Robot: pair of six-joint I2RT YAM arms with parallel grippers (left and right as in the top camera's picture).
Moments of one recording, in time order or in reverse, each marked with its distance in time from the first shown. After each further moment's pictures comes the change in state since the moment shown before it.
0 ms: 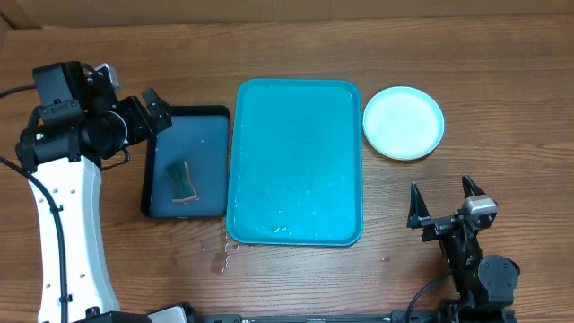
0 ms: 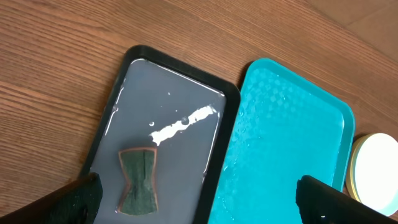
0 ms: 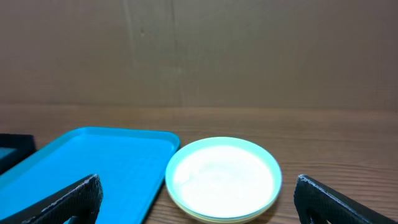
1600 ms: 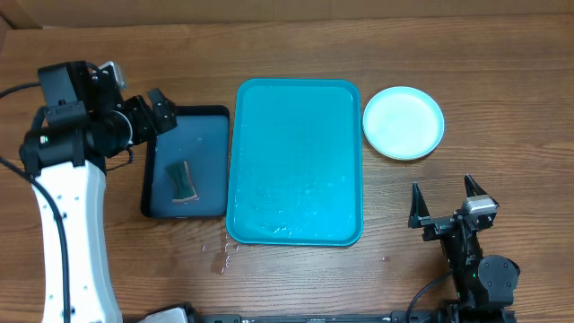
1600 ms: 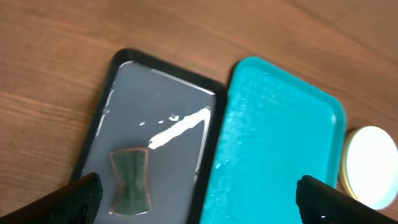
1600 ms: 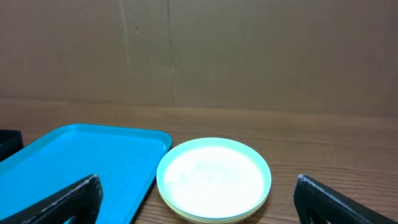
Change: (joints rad) left arm -0.047 -0.050 -0.001 0.000 0.000 0.000; right arm 0.000 0.000 0.000 0.000 0.015 -0.031
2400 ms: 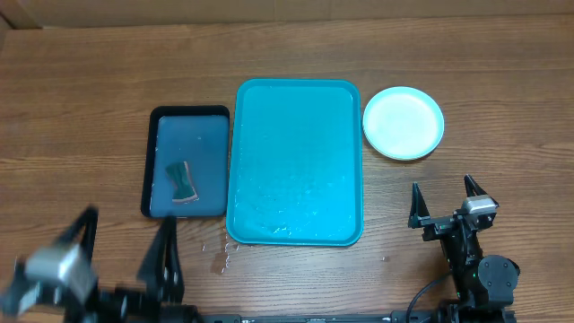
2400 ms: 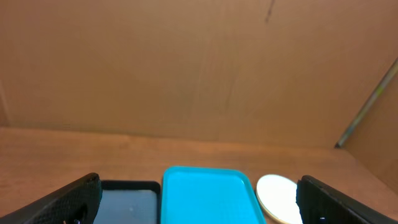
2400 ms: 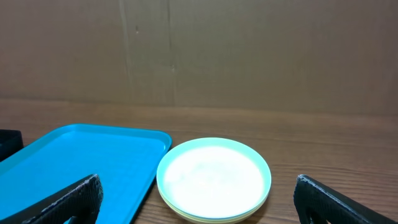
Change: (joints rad) left arm -0.226 -0.962 -0.060 -0.006 -0.121 0.012; right arm 0.000 0.000 0.000 -0.001 0.000 0.000
